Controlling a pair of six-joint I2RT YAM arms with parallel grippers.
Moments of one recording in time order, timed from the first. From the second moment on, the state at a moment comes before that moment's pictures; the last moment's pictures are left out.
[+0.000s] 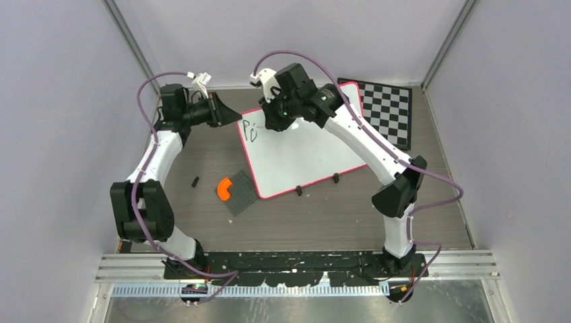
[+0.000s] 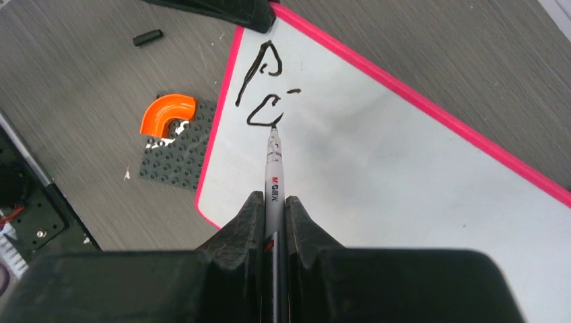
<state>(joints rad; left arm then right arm) 0.02 1.55 1.24 -0.10 0.94 -0.33 0.78 1.96 2.21 -0.93 -0.14 -0.08</state>
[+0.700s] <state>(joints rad) -0.04 1.54 1.31 -0.30 0.93 -0.20 0.57 1.85 2.13 -0.86 -0.29 0.11</state>
